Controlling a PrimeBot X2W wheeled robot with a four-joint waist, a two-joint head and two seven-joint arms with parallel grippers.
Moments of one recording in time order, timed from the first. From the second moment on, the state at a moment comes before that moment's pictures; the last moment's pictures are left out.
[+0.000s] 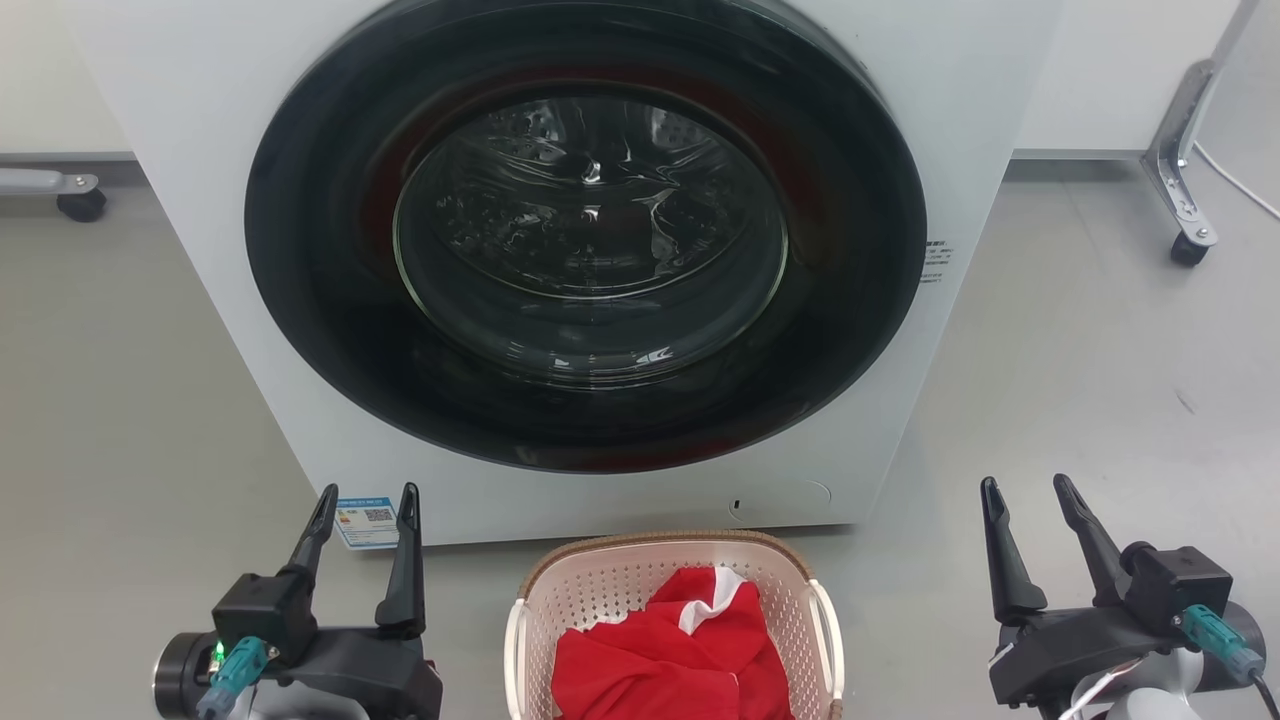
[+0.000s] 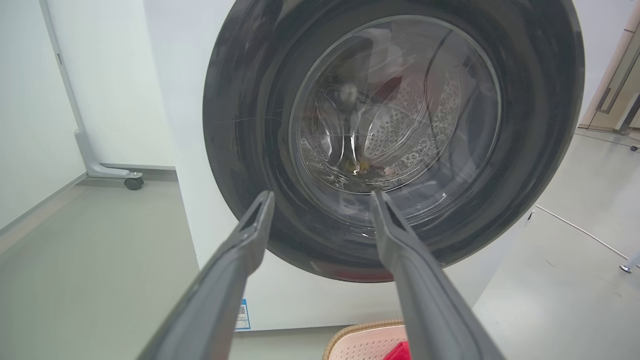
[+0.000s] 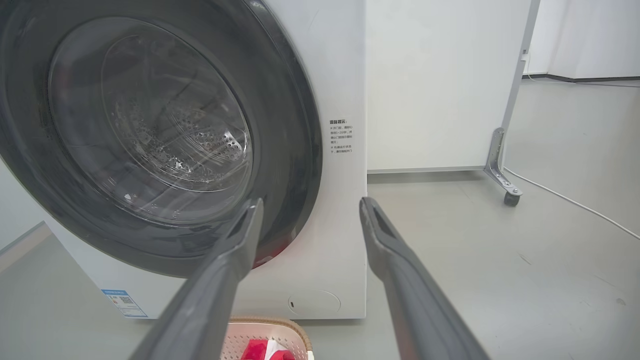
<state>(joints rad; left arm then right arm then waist) -0.16 0.18 -0.28 0.29 -0.43 0.10 -0.25 -0.17 -0.23 0.27 0.32 0.39 -0.04 -0.25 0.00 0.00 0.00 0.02</state>
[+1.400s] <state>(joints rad) -0.18 0.16 -0.27 0.28 -0.44 0.10 -0.25 -0.20 -0.22 0.24 0.32 0.39 -0.02 -0.25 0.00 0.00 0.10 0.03</state>
